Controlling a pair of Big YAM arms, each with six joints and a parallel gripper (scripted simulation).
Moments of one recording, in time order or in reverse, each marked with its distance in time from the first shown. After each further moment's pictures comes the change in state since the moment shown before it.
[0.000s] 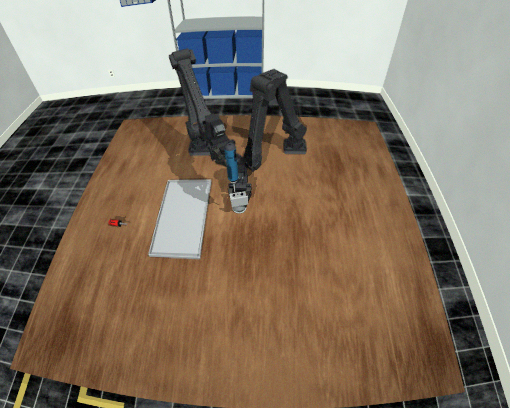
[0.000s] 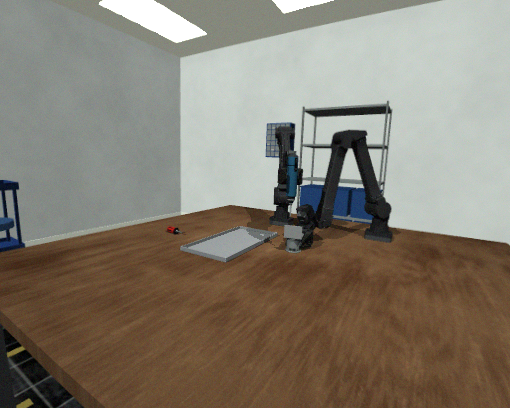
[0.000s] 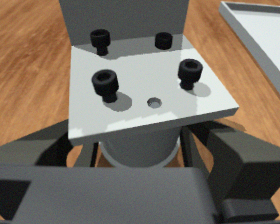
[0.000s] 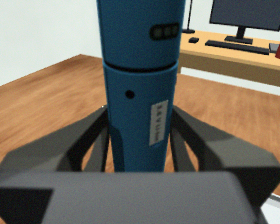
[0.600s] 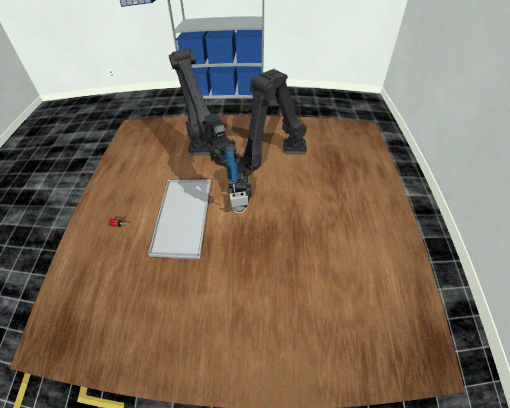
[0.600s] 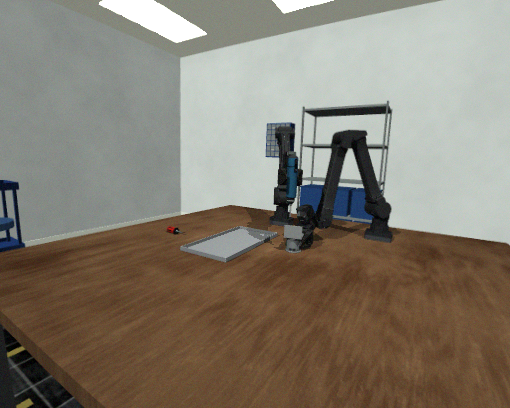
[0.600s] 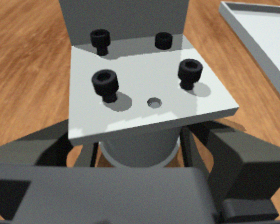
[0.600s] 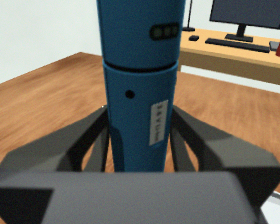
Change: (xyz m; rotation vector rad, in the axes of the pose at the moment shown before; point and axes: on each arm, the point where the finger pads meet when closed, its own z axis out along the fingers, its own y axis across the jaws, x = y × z) left arm 0.000 0.000 0.000 0.000 0.000 0.000; right arm 0.004 0.000 -0.002 0.000 0.008 0.000
